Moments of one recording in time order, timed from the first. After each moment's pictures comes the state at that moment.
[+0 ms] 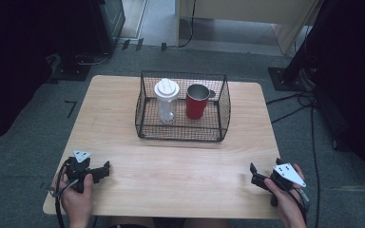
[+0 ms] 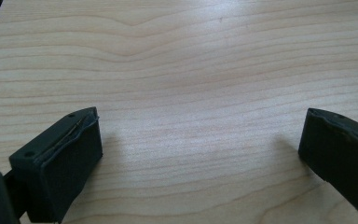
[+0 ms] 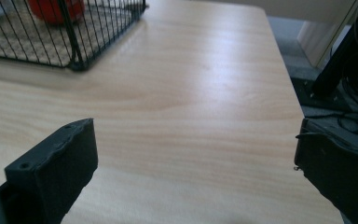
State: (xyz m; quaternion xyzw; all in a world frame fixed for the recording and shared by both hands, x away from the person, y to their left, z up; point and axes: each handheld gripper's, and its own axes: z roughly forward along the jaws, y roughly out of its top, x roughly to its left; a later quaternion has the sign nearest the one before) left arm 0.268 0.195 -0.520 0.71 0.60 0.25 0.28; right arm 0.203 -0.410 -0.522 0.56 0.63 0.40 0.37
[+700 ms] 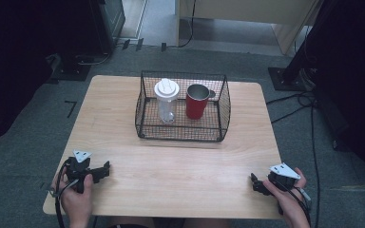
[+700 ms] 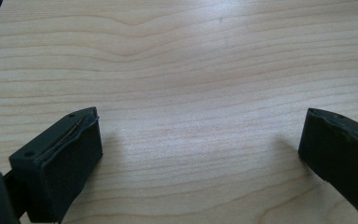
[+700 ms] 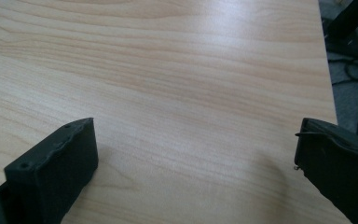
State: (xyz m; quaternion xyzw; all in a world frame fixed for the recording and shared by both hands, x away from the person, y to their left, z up) left arm 0.268 0.195 -0.520 0.71 0.60 0.25 0.28; right arm 0.202 -0.418 -0.528 0.58 0.70 0.29 0.29
